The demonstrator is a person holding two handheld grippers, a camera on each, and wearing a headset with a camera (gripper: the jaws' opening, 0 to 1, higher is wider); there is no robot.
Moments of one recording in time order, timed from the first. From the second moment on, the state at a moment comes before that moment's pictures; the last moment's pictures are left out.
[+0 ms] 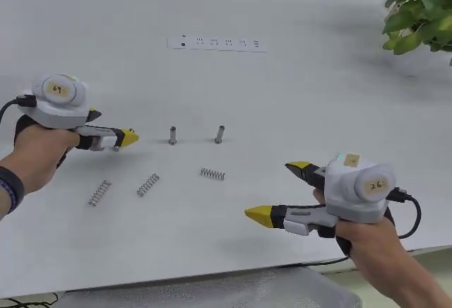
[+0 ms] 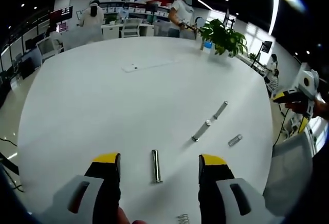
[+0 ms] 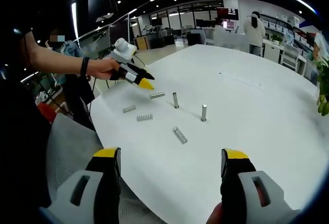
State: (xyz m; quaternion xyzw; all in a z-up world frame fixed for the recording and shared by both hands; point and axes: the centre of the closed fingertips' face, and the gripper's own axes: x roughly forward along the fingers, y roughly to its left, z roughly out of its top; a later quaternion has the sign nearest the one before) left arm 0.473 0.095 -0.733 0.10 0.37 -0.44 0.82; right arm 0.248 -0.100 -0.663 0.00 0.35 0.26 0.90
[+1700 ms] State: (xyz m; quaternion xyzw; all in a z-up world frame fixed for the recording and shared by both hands) left arm 0.486 0.077 -0.782 0.18 0.39 -0.42 0.80; right arm 0.245 -0.105 -0.671 0.00 0.35 0.26 0.90
